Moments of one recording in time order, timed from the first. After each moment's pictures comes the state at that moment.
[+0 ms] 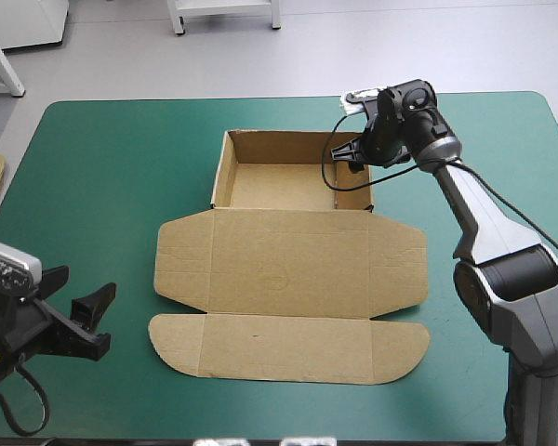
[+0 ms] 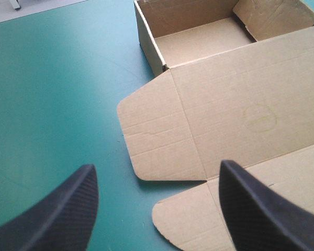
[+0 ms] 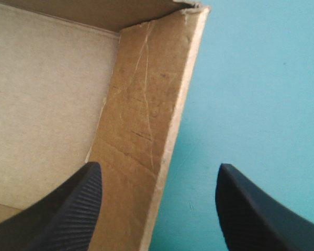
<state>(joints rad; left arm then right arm) -0.35 0.60 -1.05 0.00 1.08 0.04 0.35 2.07 -2.11 -0.05 1.22 0.14</state>
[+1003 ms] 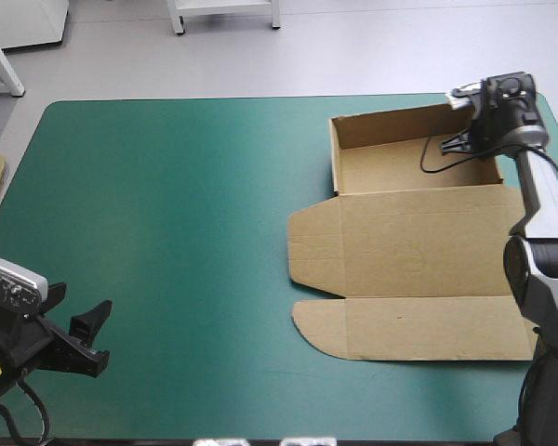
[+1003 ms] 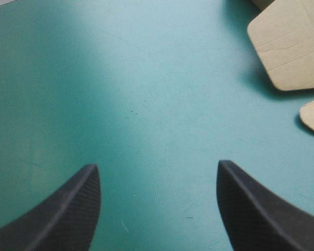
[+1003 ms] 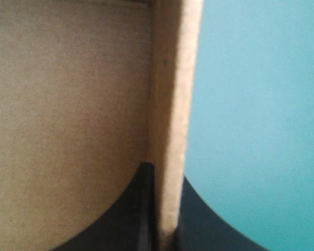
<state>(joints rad) -0.35 0.55 -0.98 0.03 1.11 0.08 -0.02 2.12 -2.11 -0.23 1.20 -0.09</state>
